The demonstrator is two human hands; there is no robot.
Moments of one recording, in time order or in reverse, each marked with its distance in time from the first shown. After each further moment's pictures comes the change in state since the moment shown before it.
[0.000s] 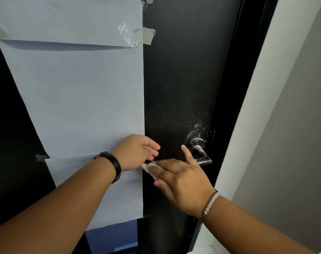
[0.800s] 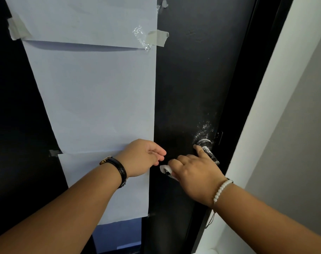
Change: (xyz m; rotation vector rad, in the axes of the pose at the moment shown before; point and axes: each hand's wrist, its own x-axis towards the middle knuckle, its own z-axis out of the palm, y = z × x) left_hand -0.016 -0.007 0.001 0.028 0.011 0.007; right_hand 0.011 0.016 0.002 -0.309 -0.120 0.076
